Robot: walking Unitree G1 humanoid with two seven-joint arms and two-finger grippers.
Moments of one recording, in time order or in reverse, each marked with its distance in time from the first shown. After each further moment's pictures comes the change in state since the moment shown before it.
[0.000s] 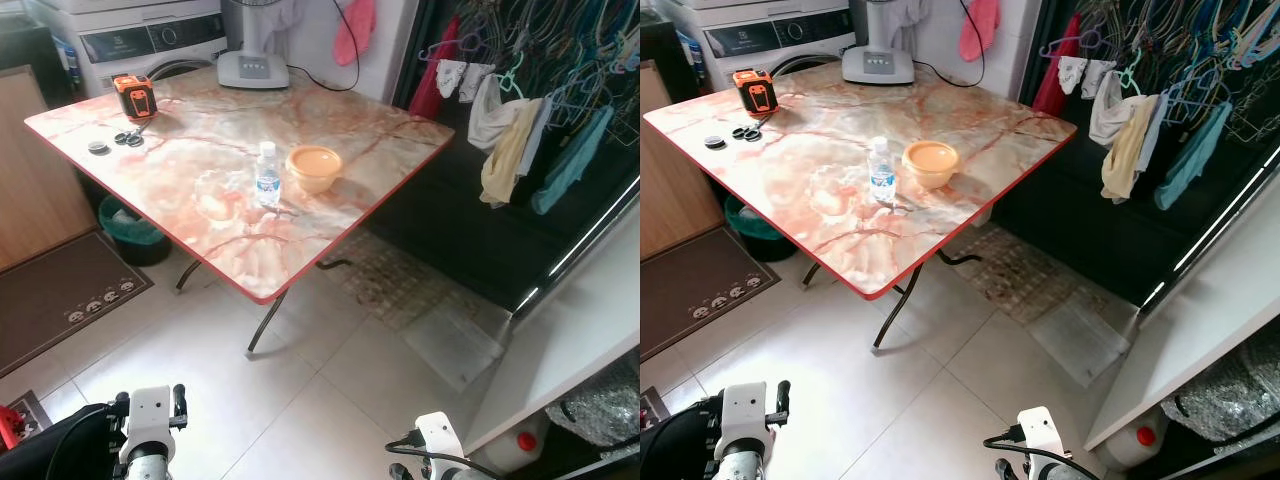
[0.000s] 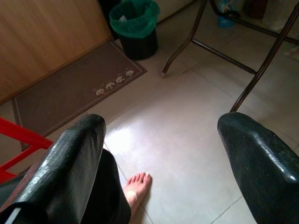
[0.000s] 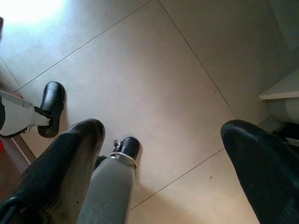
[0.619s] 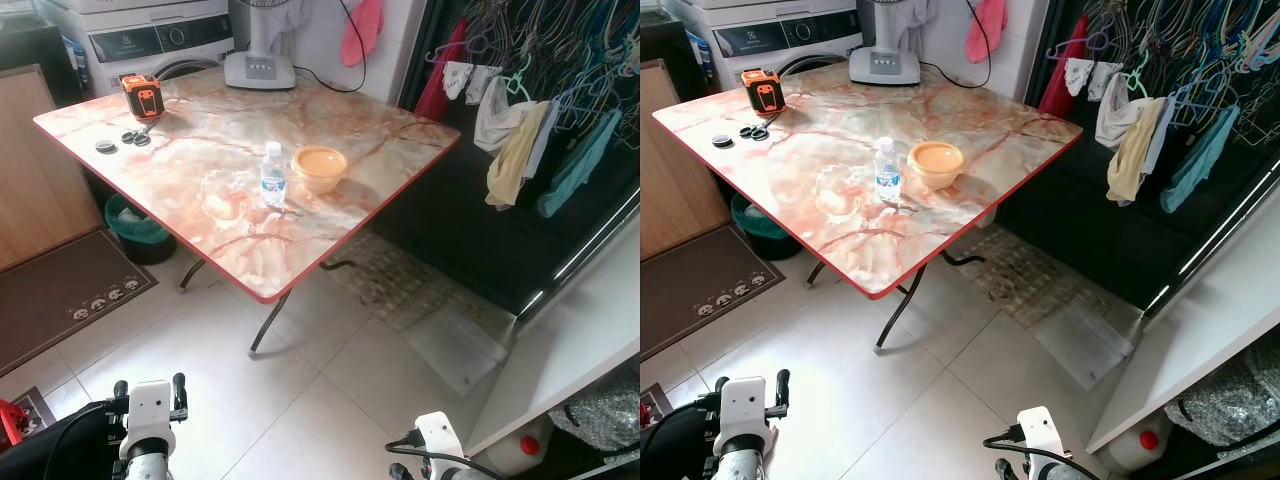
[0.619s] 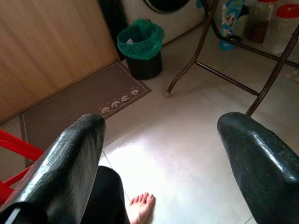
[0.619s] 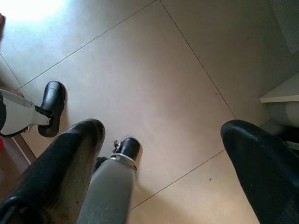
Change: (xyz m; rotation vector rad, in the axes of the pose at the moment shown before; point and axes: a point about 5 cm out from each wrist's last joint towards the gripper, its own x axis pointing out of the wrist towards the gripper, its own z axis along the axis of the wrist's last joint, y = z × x) left arm -0.002 0.001 0.008 -0.006 -0.096 0.018; right arm 0.000 0.000 0.000 -0.002 0.000 0.001
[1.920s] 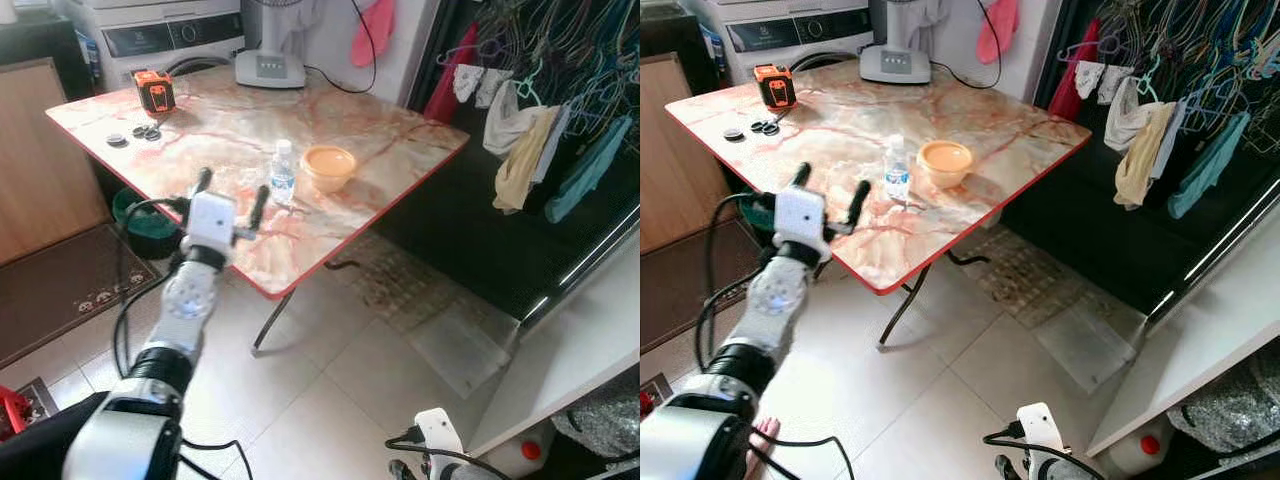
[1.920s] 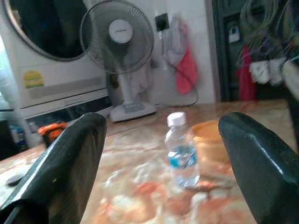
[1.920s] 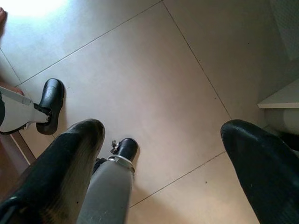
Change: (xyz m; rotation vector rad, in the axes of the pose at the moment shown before) left arm 0.079 -0.066 0.242 -0.060 -0.735 -0.412; right arm 0.000 -0.001 0.004 -0.009 -0.005 0.006
